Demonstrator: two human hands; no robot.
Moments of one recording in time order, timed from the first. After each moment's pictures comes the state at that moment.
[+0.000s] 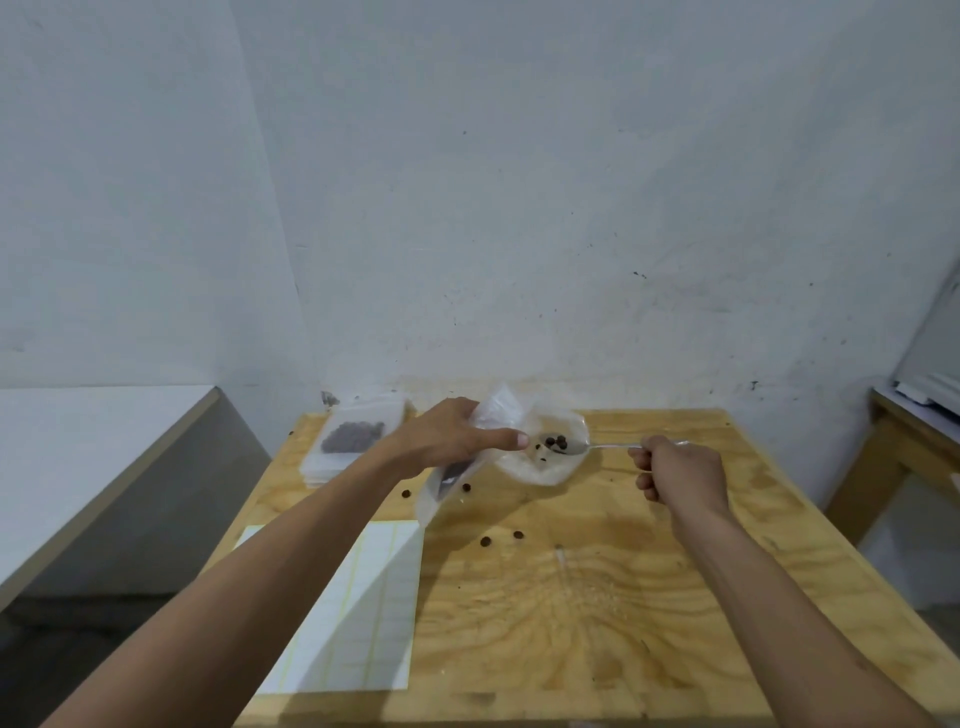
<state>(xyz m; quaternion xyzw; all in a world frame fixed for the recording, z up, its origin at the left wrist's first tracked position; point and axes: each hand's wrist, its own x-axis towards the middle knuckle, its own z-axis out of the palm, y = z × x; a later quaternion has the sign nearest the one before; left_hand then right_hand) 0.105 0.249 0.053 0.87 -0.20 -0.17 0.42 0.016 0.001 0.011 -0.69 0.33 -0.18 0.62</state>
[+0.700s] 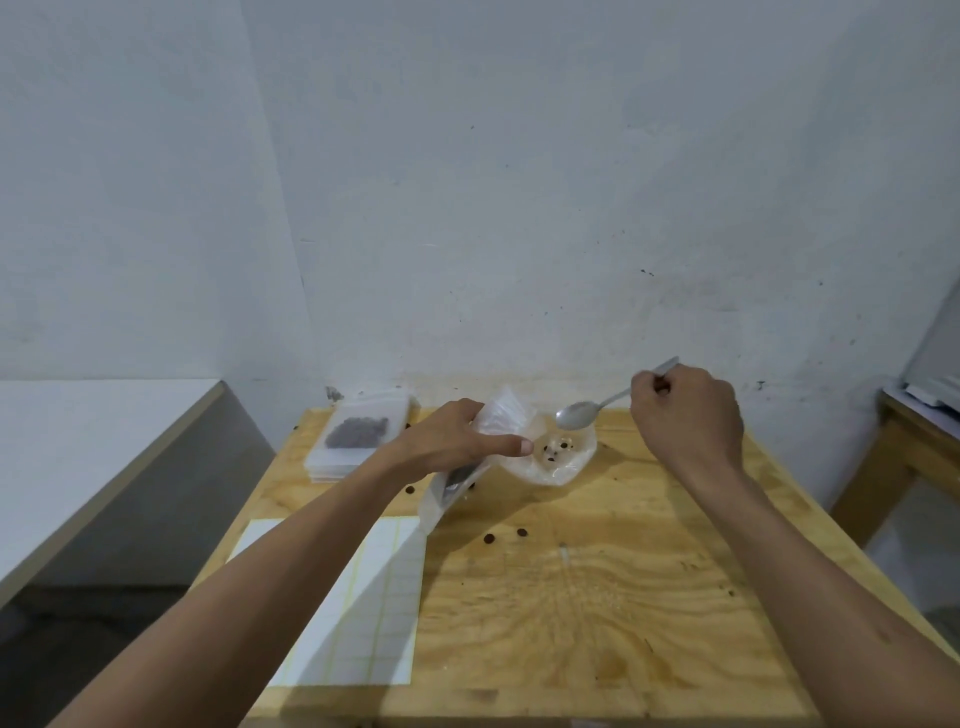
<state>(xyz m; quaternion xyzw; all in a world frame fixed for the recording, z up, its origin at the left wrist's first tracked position) 0.097 0.251 0.051 0.87 -0.20 -0.16 0.41 0.019 0.016 0.070 -0.88 0.16 -0.33 0.28</state>
